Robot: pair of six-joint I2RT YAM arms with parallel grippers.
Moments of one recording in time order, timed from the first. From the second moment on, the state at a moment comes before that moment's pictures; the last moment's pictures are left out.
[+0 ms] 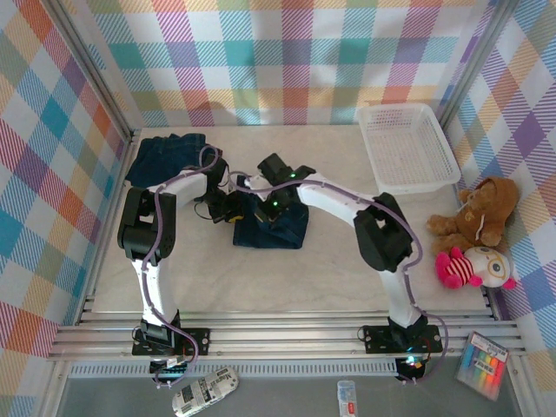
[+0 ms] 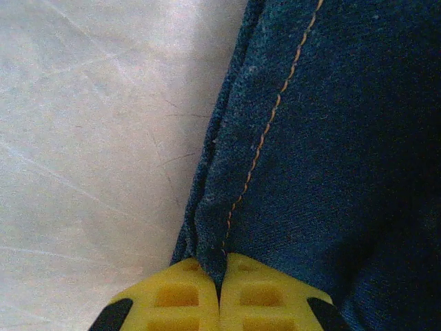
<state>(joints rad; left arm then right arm) -0.22 2.01 1.37 -0.76 0.39 -0.55 0.75 2.12 1.73 -0.74 -0.25 -0.13</state>
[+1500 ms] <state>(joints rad) -0.20 1.63 1.33 -0.84 0.31 -0.65 0.48 1.91 1.66 -0.69 -0.41 0.14</state>
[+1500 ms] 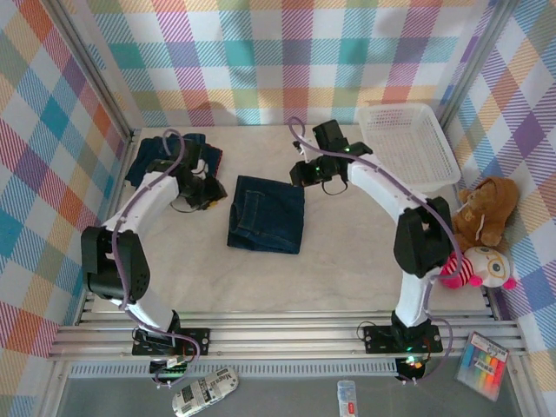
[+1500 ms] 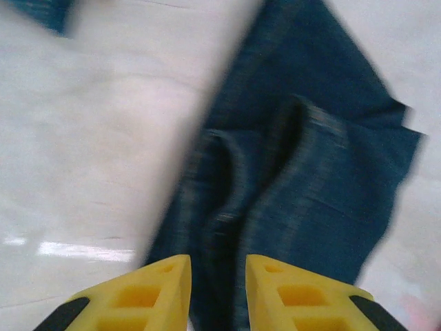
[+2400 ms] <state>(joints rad) -0.34 1.96 1.36 -0.84 0.36 -0.56 0.51 2.07 1.46 -0.79 -0.44 0.47</state>
